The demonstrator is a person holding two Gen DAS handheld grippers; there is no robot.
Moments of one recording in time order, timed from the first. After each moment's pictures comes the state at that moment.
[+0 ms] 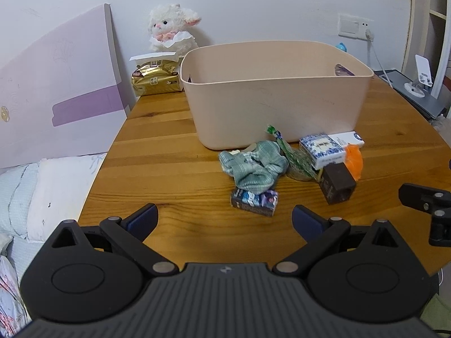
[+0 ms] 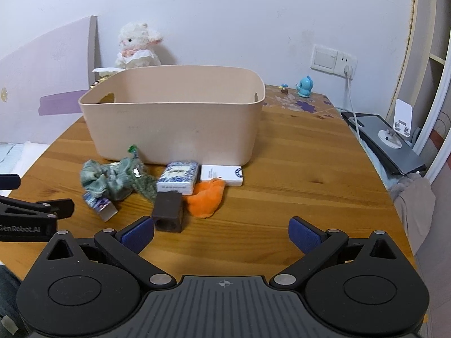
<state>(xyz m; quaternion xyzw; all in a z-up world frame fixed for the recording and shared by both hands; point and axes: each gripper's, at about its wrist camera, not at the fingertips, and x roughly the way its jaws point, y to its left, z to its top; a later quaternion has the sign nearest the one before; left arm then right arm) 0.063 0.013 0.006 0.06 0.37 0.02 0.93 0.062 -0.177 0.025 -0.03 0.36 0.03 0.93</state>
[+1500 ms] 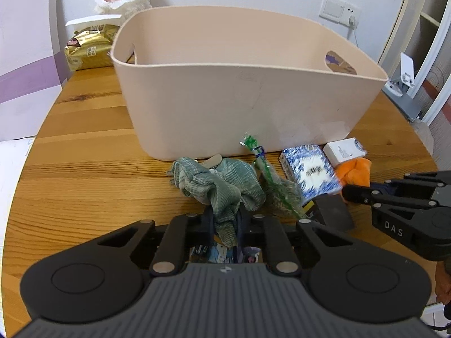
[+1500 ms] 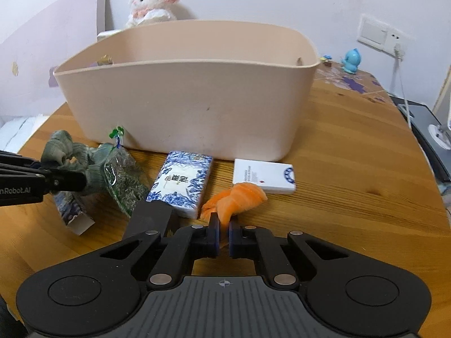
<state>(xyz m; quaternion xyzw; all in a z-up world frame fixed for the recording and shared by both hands) 0.161 0.024 -0.028 -0.01 0.44 -0.09 0.90 0.152 -0.174 -0.026 -0.03 0.42 0.10 0.90</state>
